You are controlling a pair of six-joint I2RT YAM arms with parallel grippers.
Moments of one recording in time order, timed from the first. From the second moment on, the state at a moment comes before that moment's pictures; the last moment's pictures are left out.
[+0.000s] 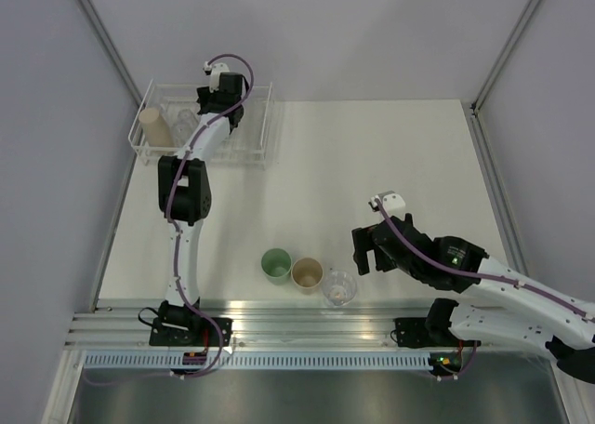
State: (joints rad) left arm -0.18 2.41 2.16 -0.34 -0.65 -0.21; right arm 1.03 0.85 0.87 -0.88 0.39 0.61
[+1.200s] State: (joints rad) left arm -0.43 1.21 0.95 0.17 0.49 -0.98; right arm 1.03 0.63 0.61 -0.25 0.56 0.51
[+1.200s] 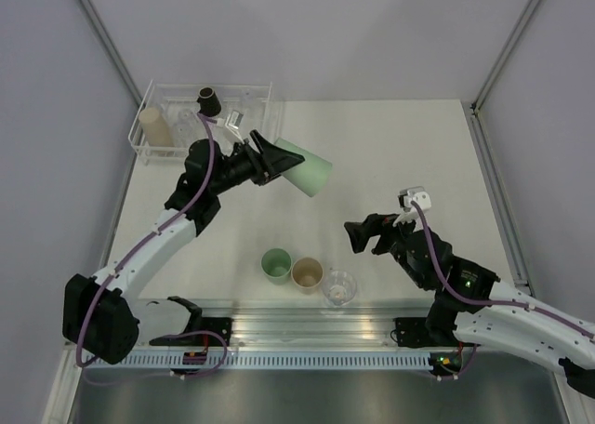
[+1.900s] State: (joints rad) left arm -0.43 1.27 0.57 0.92 0.79 -1.59; right arm 1.03 0.69 0.50 0.23 0.34 0.40
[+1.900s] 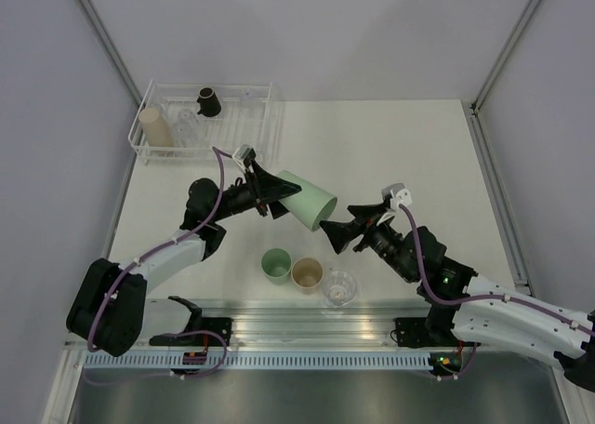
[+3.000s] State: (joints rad) left arm -0.42 1.29 0.57 0.79 0.78 -1.43; right arm 1.02 0.62 0.57 0.01 0.29 0.36
